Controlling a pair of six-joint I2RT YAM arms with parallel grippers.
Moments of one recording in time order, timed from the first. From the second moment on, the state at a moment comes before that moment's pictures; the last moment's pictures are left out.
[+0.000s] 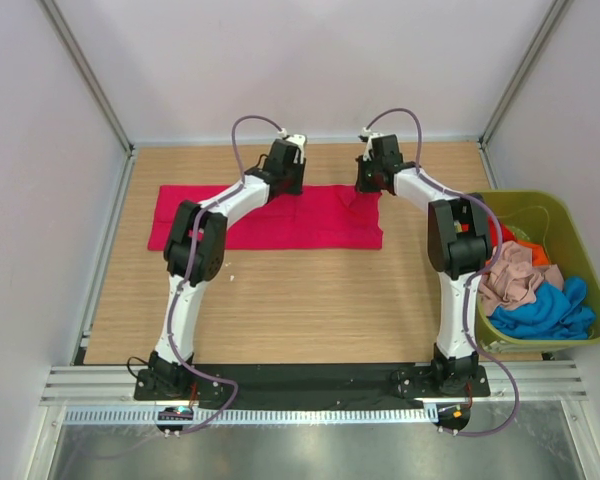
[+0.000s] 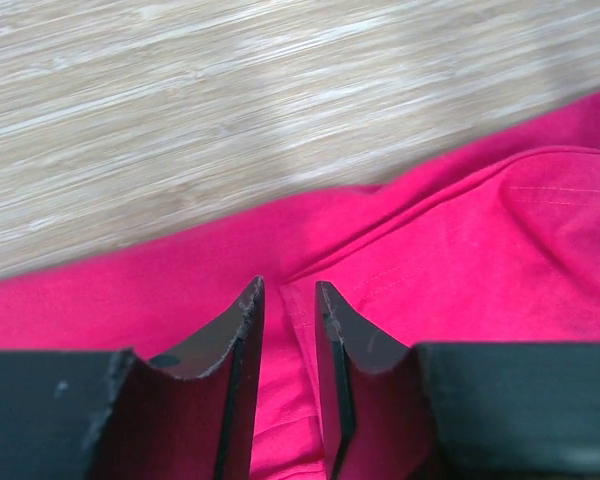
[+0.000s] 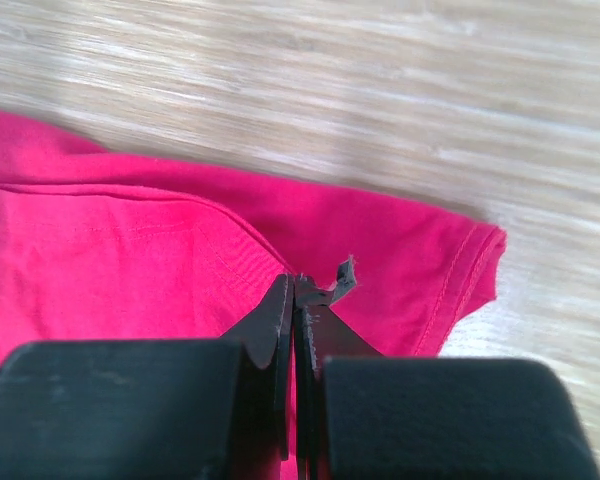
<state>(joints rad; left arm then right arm) -0.49 2.28 1.83 -0.22 -0.05 -0.19 0.23 2.16 1.63 -0.25 -0.13 0.15</state>
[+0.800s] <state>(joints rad) -0.42 2.20 1.69 -0.25 -0.16 -0.30 0.29 2.16 1.62 -0.16 0.07 -0.13</state>
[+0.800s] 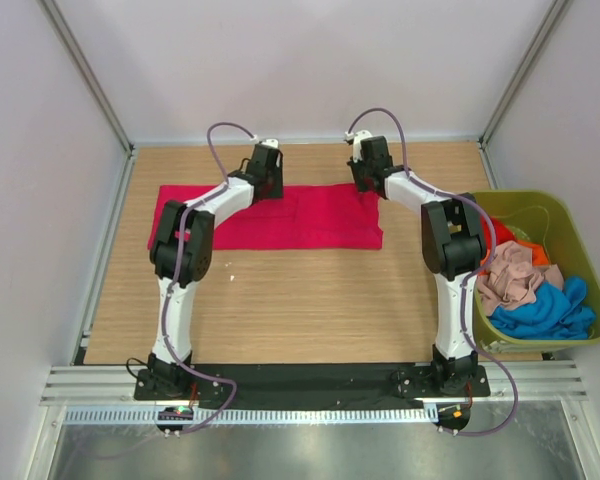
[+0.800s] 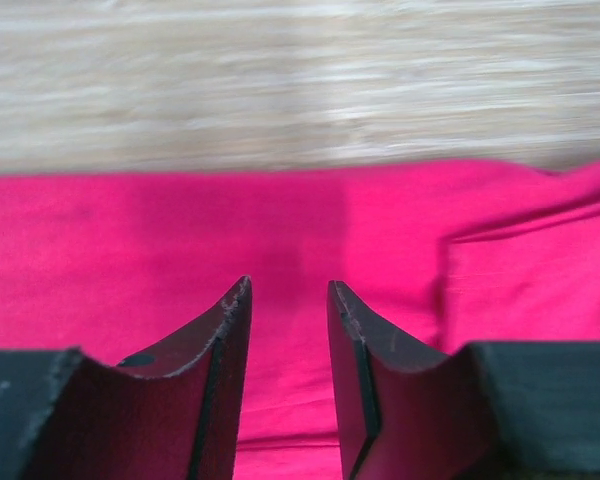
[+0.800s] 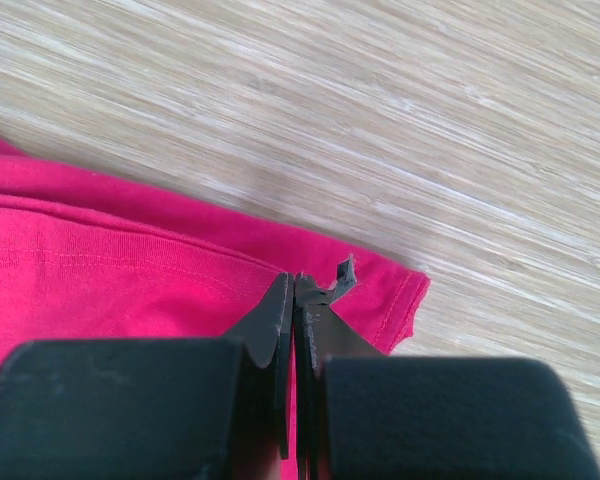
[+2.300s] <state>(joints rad) -0.16 1.73 1.43 -0.66 -0.35 -0.56 0.35 2.30 1.82 -0.46 0.22 0.17</state>
